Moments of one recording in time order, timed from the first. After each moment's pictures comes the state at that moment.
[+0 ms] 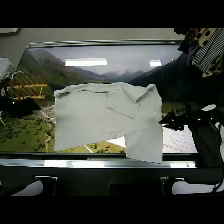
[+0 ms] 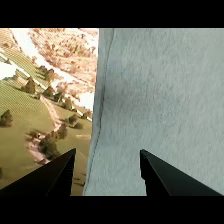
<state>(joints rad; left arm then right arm) 0.35 -1.26 1.18 1.21 -1.29 -1.50 -0.40 -1.58 0.99 -0.88 1.25 1.14</state>
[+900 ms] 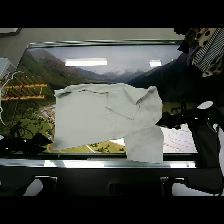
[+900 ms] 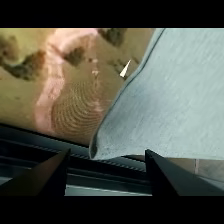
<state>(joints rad) 0.57 -0.99 0.48 1.05 -1.23 -1.41 -0.31 -1.44 0.96 -0.88 1.32 1.17</state>
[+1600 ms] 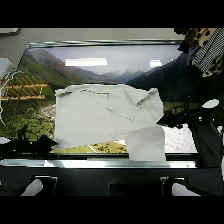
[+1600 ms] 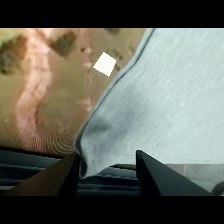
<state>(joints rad) 0.57 -1.06 0.41 0.96 -1.15 -1.34 -0.31 -1.35 0.96 -0.88 1.37 1.19</state>
